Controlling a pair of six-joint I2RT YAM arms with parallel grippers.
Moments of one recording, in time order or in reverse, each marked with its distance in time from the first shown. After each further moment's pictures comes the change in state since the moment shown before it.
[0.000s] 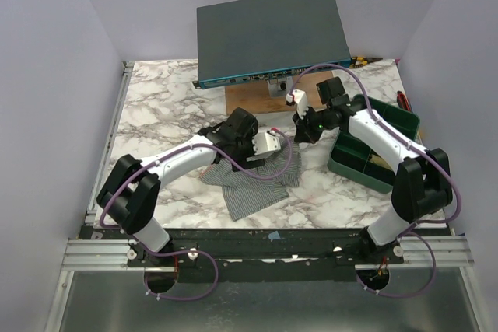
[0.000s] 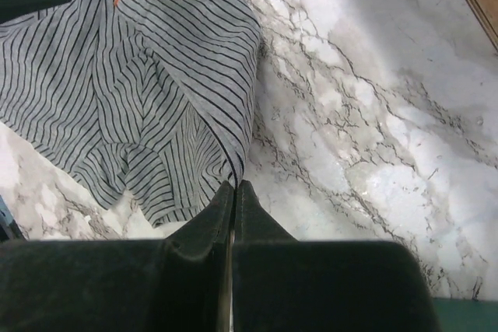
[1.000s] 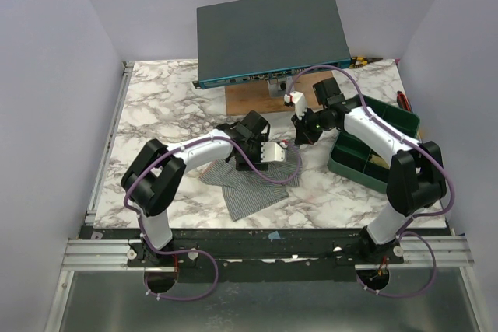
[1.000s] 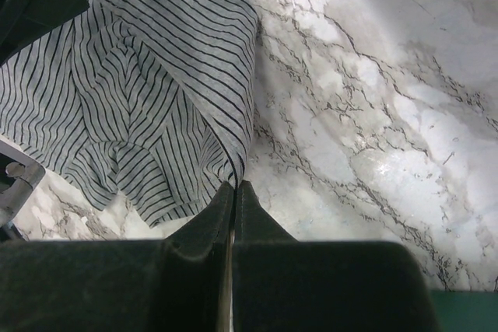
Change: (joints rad) left arm -0.039 0.200 0.109 -0.084 0.035 0.183; right arm 0.000 0.062 0.027 -0.026 0.045 0.048
